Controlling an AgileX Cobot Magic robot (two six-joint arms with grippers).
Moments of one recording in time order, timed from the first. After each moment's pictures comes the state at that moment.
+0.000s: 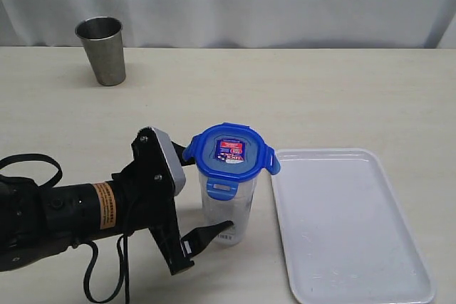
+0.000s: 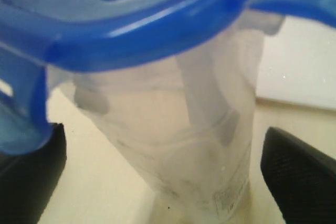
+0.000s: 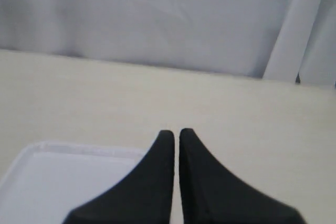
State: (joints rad) left arm -0.66 1.79 -0.47 0.46 -0.76 0.11; right arm 0.00 0.00 0.00 -0.12 0.21 -0.01
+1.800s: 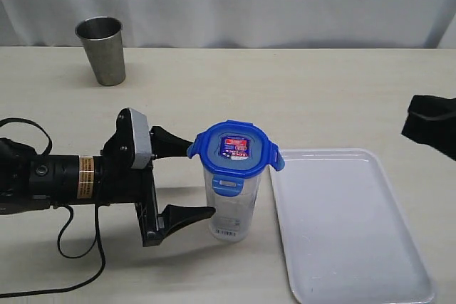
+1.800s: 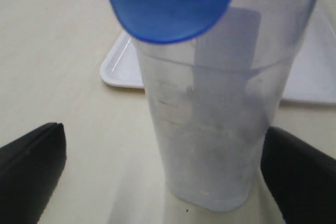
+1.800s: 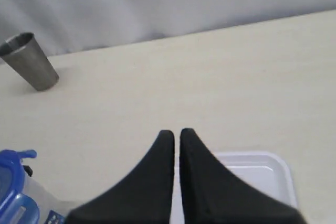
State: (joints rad) left arm -0.34 1.99 -0.63 1.07 -1.04 -0.15; right arm 0.24 0.87 -0.43 0.11 0.06 0.18
